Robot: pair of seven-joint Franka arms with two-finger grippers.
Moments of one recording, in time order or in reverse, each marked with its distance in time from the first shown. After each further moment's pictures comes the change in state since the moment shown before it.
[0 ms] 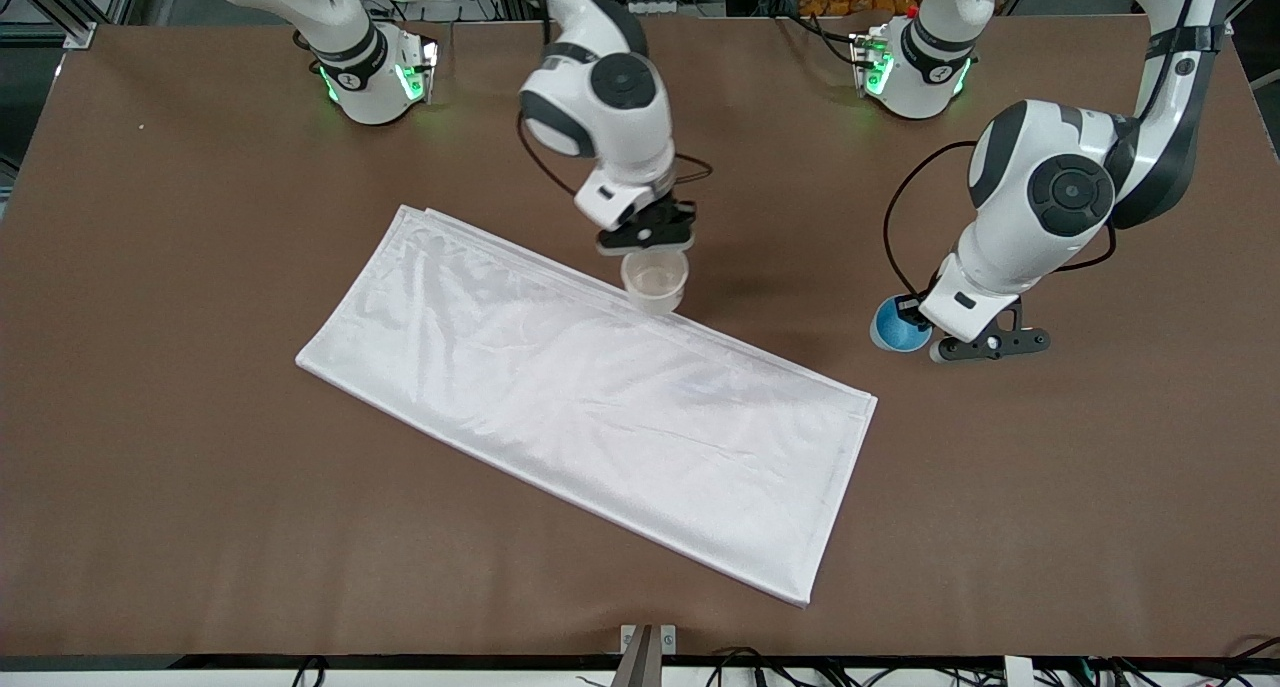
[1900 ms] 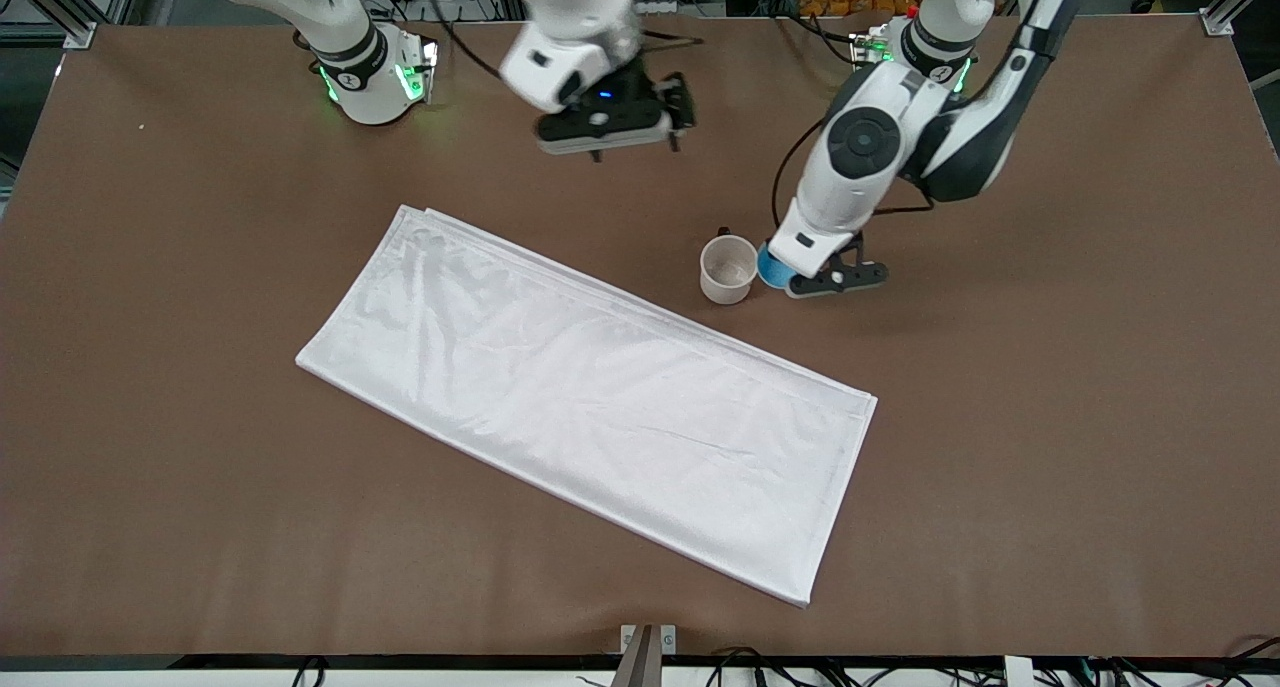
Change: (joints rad) left arm -0.012 0.001 -0.338 -0.126 0.000 0.015 -0.402; right arm -0.196 -0.337 0.027 0.233 0.247 -0.486 -0.250
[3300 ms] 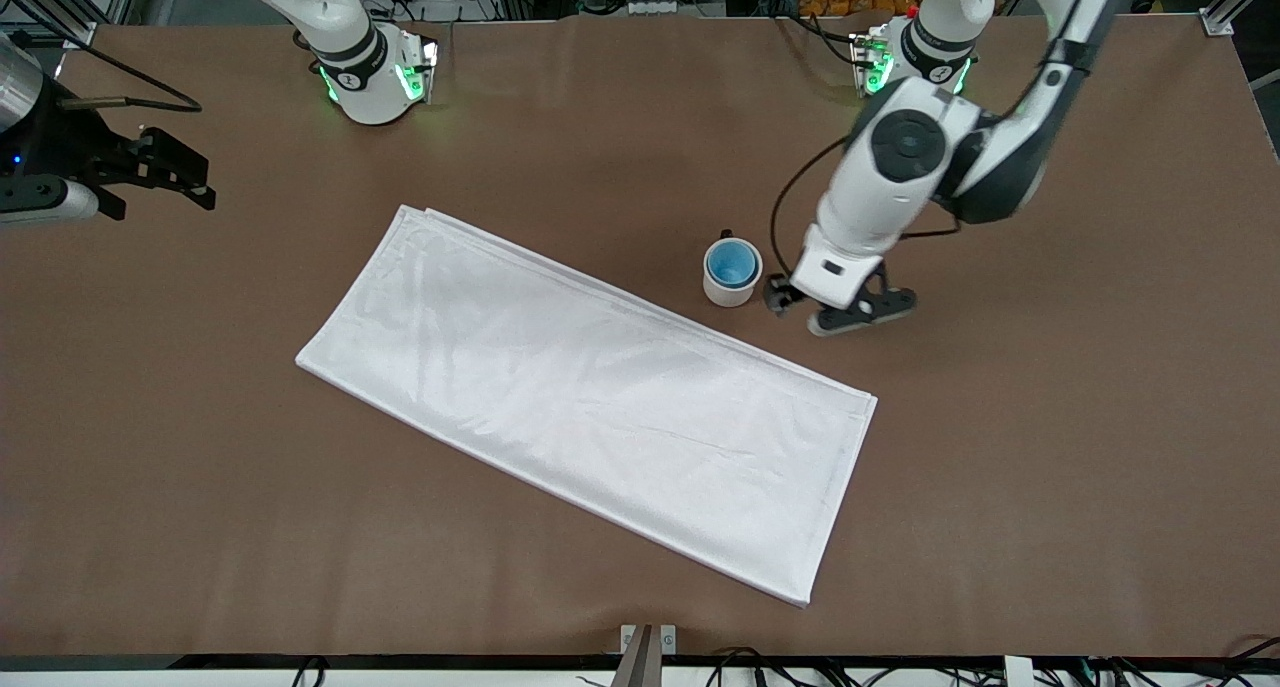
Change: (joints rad) left arm 0.193 0.064 -0.075 0.161 0.049 0.110 -0.044; right arm -0.329 -0.216 -0.431 -0.073 -0.027 -0.304 -0.804
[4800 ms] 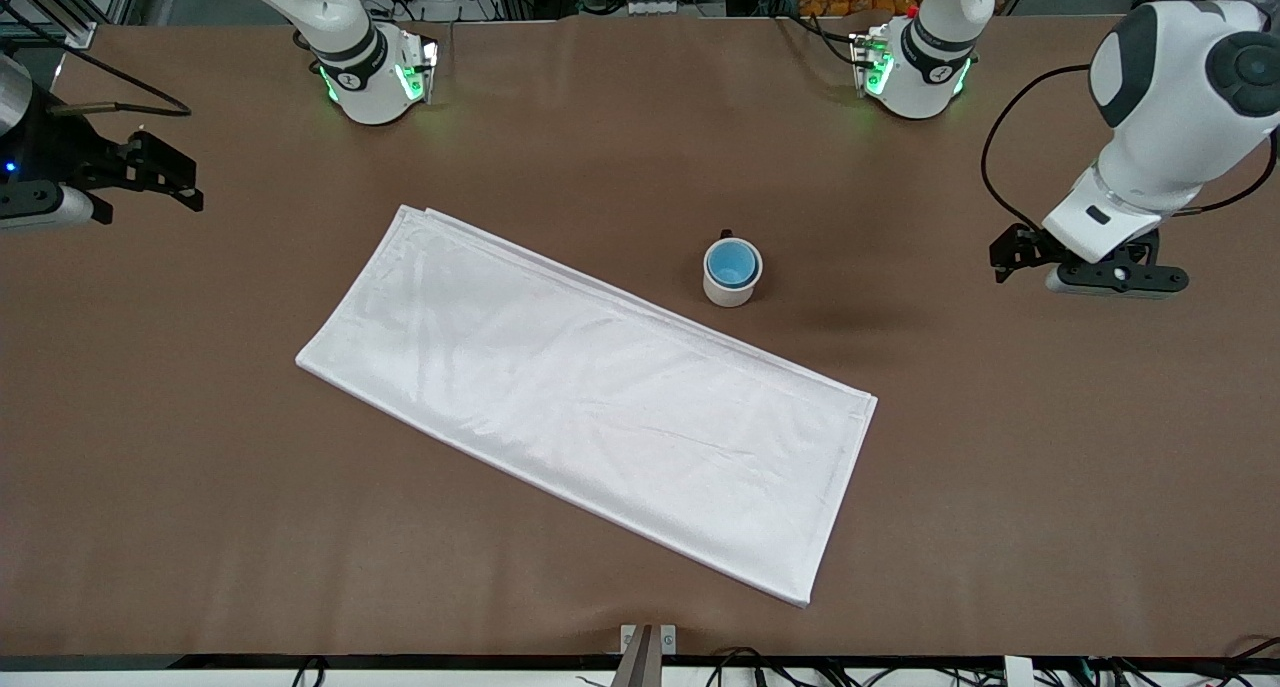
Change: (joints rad) left arm -0.043 -0.342 0.468 -0.181 -0.053 -0.121 0.849; right arm 0.000 0.000 -0.024 -0.021 -0.012 -0.003 -0.070
